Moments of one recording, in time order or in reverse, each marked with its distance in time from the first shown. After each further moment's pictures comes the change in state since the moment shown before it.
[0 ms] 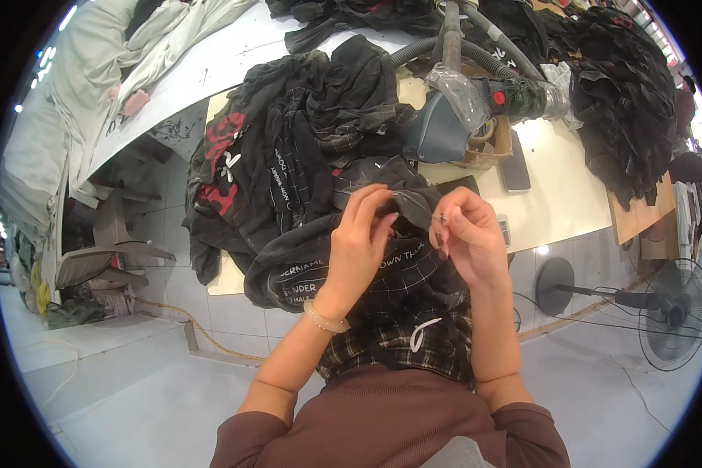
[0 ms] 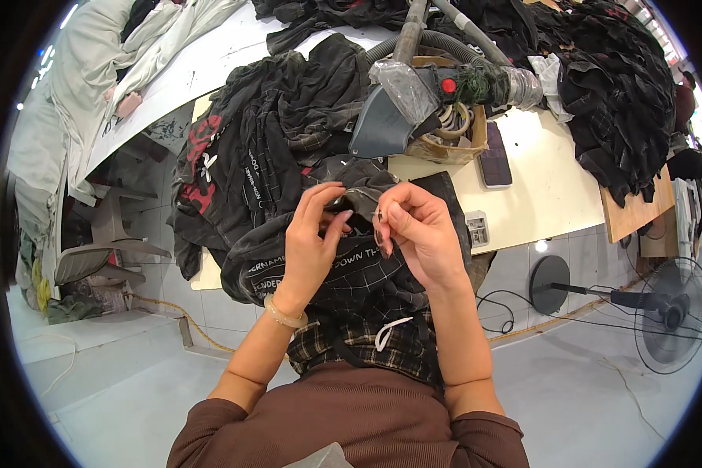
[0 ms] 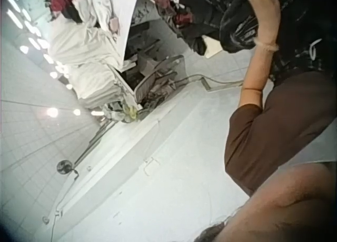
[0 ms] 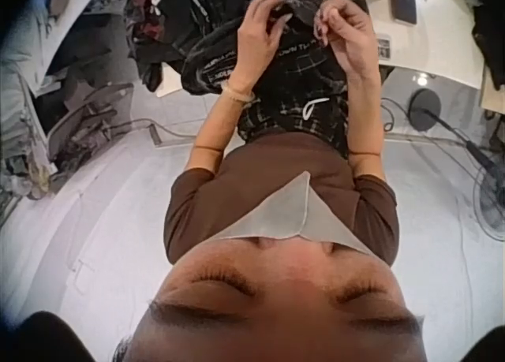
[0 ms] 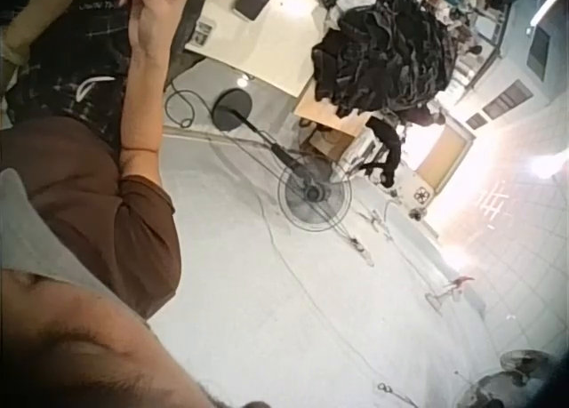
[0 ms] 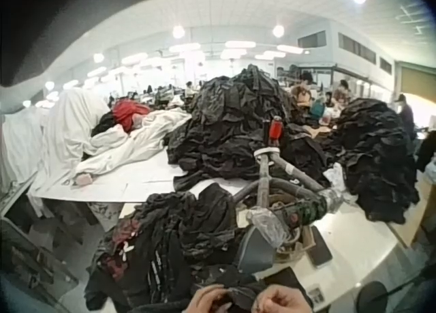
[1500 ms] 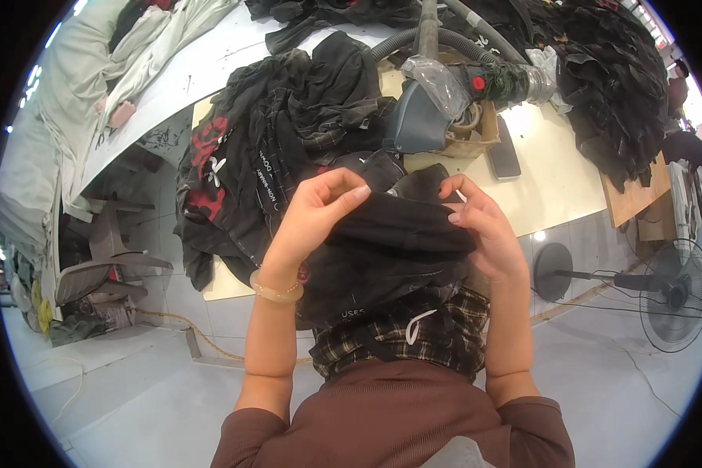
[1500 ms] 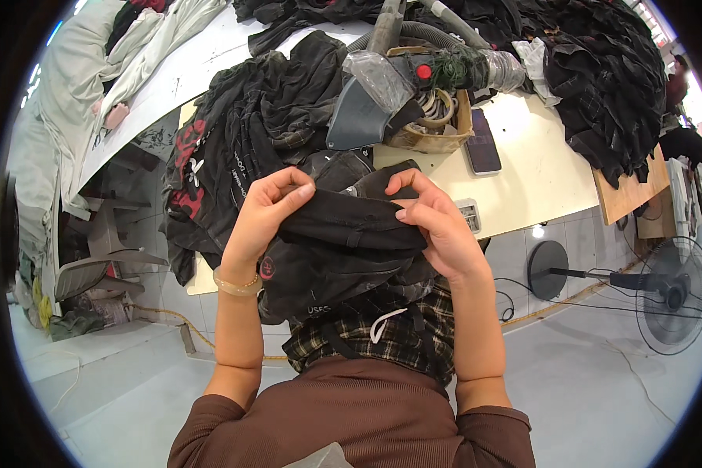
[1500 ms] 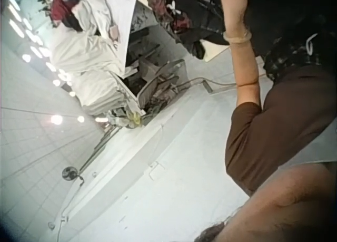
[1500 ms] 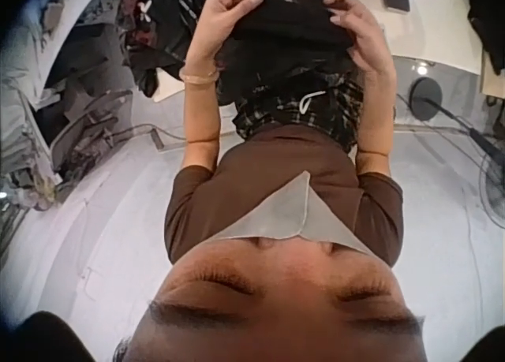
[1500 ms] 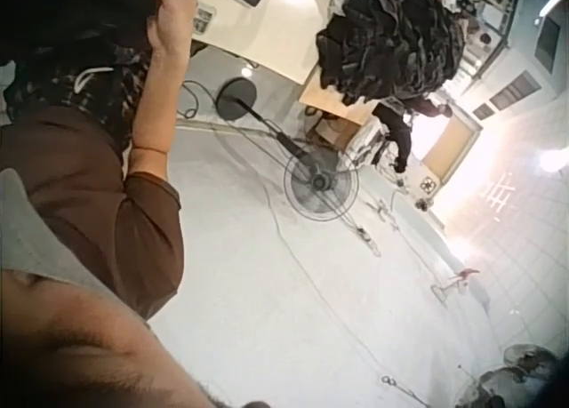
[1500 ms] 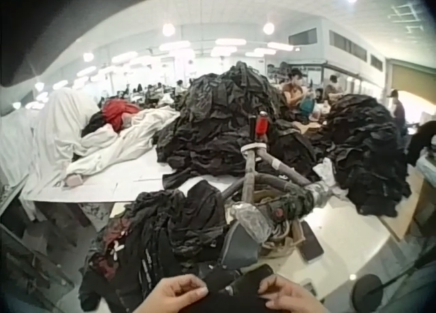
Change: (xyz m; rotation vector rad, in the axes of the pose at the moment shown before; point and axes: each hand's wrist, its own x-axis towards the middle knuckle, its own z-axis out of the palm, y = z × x) left_hand 0.045 0.000 -0.052 -0.551 -0.402 -0.353; right_hand -0.013 -0.029 -0.016 -0.013 0.087 0.266
